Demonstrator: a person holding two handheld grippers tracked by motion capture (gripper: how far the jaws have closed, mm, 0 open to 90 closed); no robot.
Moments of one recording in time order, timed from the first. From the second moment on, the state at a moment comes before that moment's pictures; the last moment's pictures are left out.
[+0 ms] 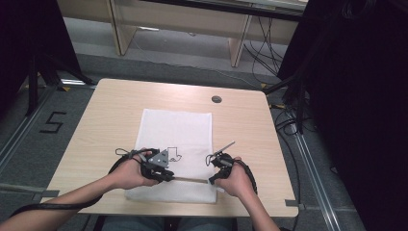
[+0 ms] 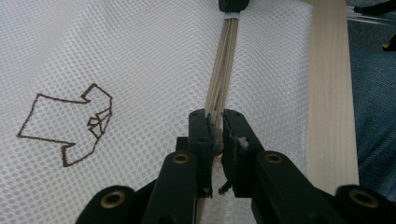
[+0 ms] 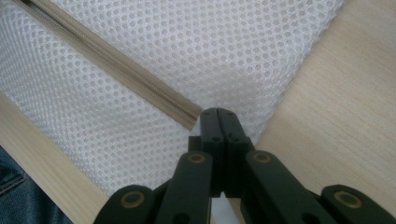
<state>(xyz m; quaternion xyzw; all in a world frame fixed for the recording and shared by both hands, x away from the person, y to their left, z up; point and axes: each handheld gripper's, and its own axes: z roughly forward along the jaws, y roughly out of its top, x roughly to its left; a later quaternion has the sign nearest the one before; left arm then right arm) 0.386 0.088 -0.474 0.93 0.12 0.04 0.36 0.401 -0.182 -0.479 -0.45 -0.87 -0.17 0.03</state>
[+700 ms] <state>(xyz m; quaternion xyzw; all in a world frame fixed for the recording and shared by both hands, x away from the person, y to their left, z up) 0.384 0.104 -0.475 0.92 0.13 0.04 0.36 0.402 -0.181 -0.480 -0.44 -0.88 -0.17 0.03</state>
